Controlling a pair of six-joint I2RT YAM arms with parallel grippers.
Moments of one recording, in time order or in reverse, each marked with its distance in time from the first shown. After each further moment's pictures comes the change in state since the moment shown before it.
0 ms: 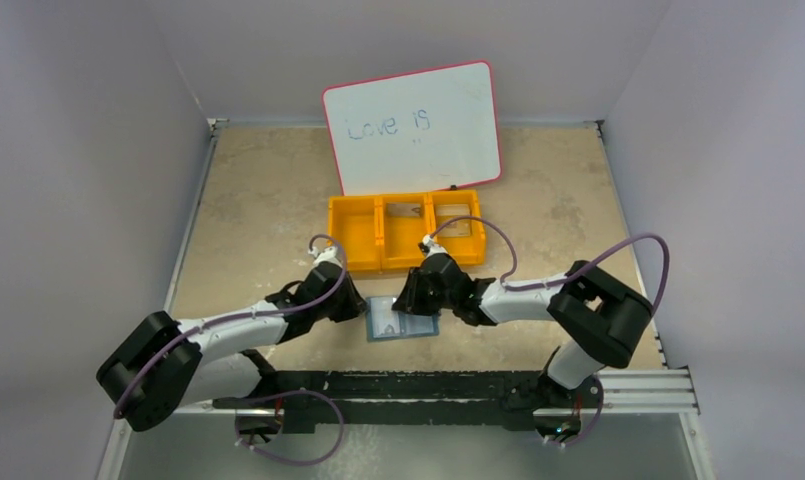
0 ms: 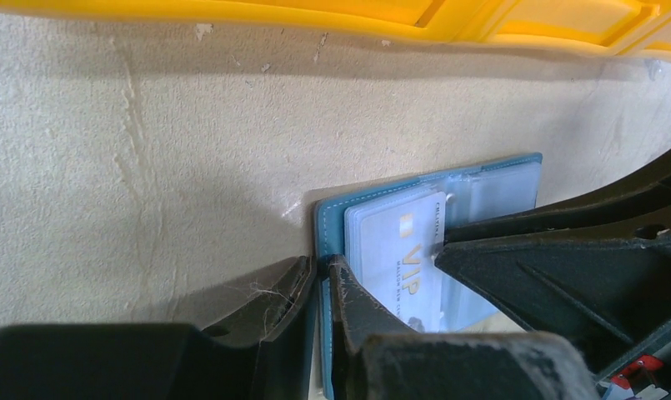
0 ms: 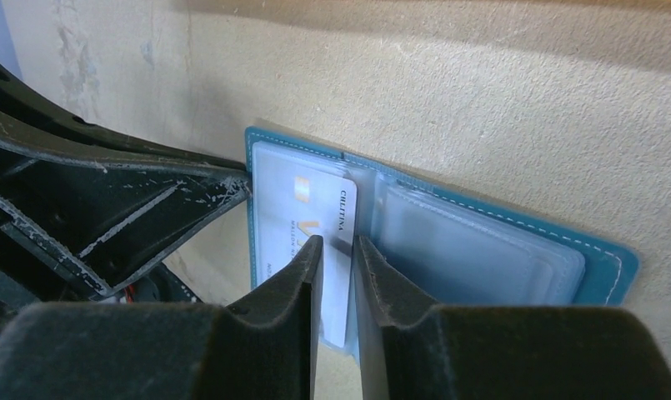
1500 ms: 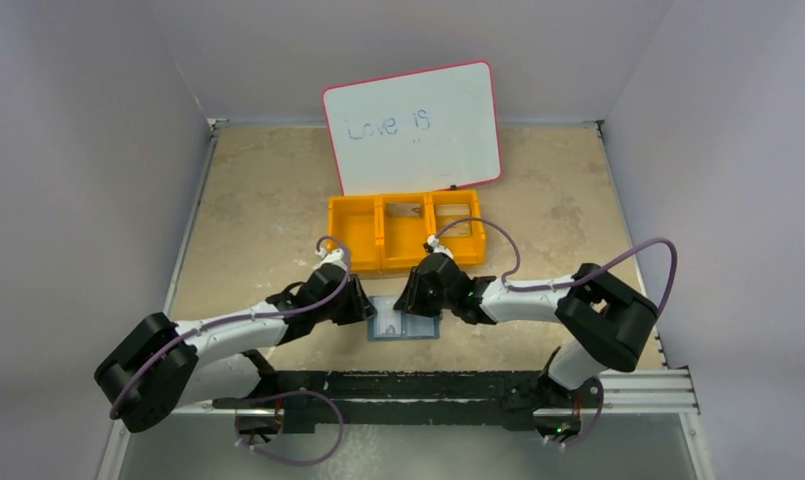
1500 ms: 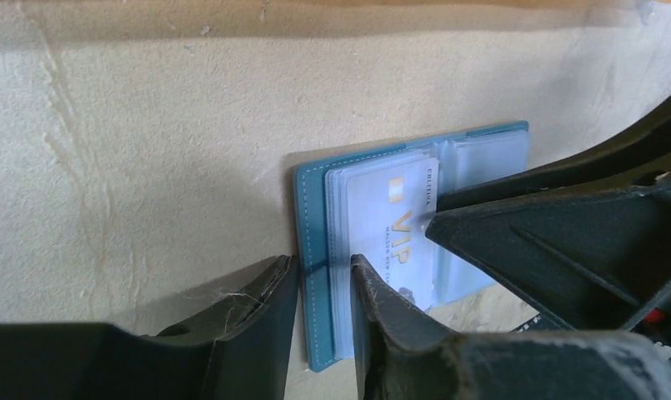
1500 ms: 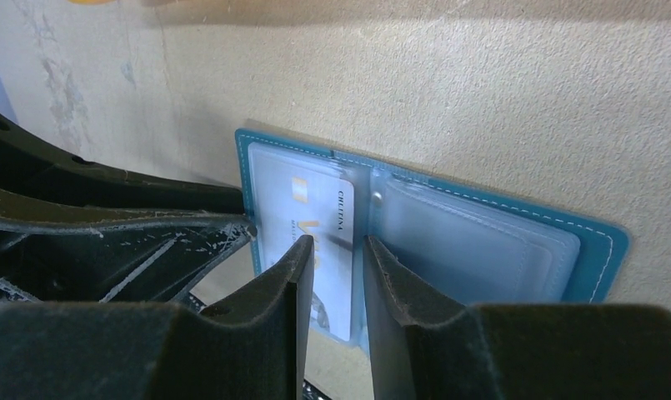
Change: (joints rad) left arm -0.031 -0.014 -0.001 0.014 0.057 0.031; right arm 0.010 -0.032 0.031 -0.131 0.054 0.089
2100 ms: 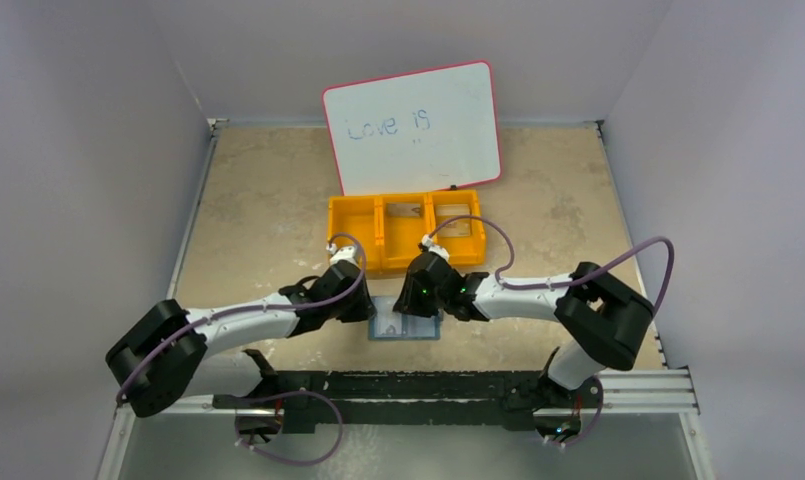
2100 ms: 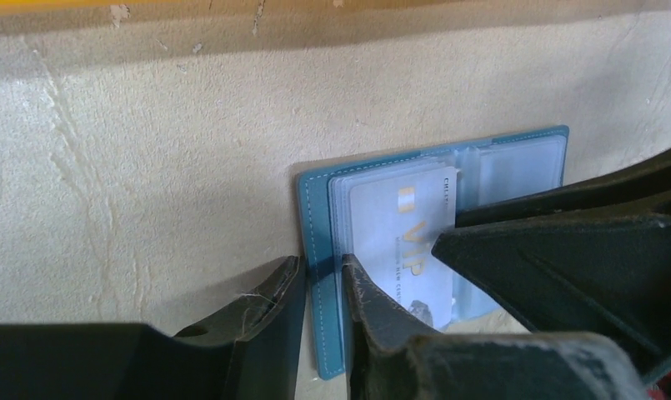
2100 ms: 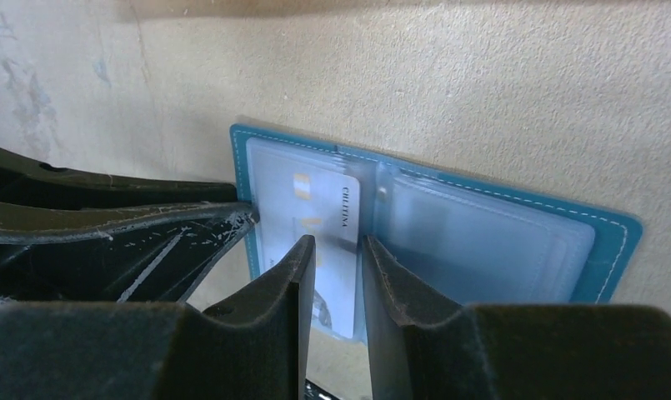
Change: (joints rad) left arm -0.066 0.081 0.111 -0.134 -0.111 0.052; right arm 0.022 0.011 0.059 -0.106 0.029 0.003
